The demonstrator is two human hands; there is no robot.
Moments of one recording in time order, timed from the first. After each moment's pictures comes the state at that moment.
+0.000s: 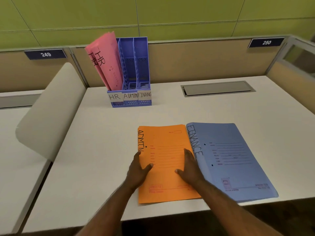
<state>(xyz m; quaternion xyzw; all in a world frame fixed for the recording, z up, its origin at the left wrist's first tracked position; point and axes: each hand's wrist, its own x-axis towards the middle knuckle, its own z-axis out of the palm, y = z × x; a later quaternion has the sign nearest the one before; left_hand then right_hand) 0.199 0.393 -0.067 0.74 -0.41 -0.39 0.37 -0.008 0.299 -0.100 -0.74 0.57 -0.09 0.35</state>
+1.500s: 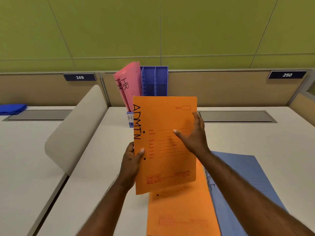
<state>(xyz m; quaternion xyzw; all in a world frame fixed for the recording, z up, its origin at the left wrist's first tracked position) 0.254 0.361 0.028 0.60 -0.35 -0.36 0.62 0.083 0.201 0.074 -0.74 0.48 -0.37 0.30</state>
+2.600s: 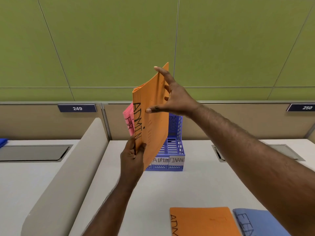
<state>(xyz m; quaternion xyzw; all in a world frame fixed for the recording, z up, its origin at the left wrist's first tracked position) 0.412 0.211 0.109 0.59 -0.42 -0.16 0.67 0.303 0.070 0.284 -0.86 0.23 -0.33 0.32</state>
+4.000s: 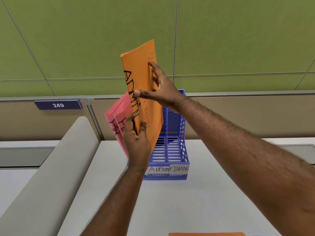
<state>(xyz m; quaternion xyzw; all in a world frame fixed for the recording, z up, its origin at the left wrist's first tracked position) 0.420 0.066 0.109 0.58 -0.35 -0.09 0.73 0.371 -0.062 0.222 -0.80 0.22 -0.34 0.44</state>
